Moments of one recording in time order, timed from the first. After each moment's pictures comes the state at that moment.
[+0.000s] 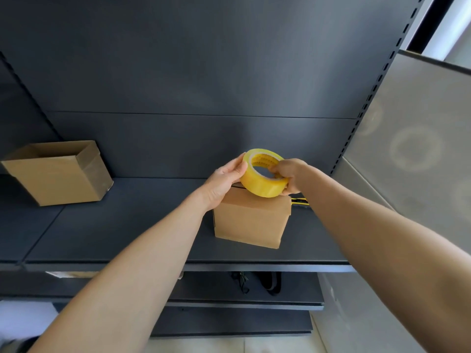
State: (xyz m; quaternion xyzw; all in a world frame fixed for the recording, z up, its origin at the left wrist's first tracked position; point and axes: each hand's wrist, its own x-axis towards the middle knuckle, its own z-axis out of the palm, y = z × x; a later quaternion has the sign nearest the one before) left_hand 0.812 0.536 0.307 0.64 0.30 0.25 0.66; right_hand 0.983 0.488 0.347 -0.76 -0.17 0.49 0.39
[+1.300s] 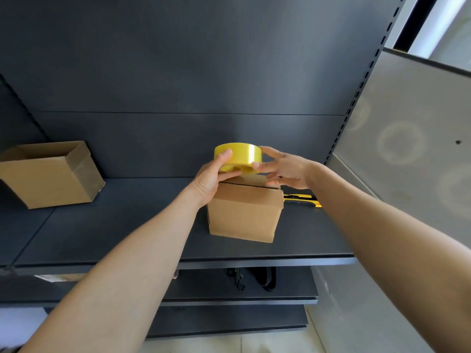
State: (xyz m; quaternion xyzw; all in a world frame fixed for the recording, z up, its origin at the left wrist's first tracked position) left_hand 0.811 0.540 0.309 0.54 0.32 0.32 0.71; right_hand 0.998 0.464 0.359 -0.66 -0.43 0.52 0.31
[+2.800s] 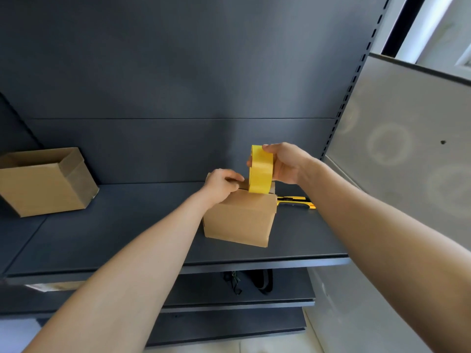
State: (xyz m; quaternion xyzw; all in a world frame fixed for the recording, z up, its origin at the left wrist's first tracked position) left_hand 0.832 0.529 0.304 0.75 0.43 0.20 0.46; right_hand 0.989 0.455 0.388 -0.59 -0.23 0.57 0.52
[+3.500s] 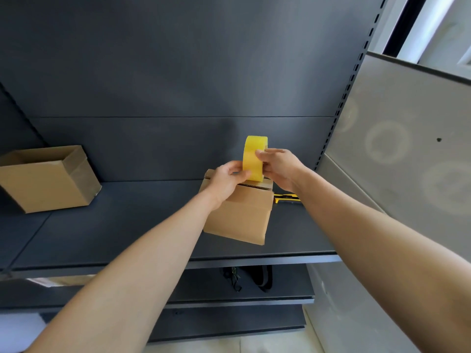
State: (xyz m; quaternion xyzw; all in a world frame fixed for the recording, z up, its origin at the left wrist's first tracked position) left_hand 0.840 0.504 0.315 0.68 0.37 0.28 0.57; right_hand 0.982 0.451 0.360 -0.62 -0.33 0.48 0.53
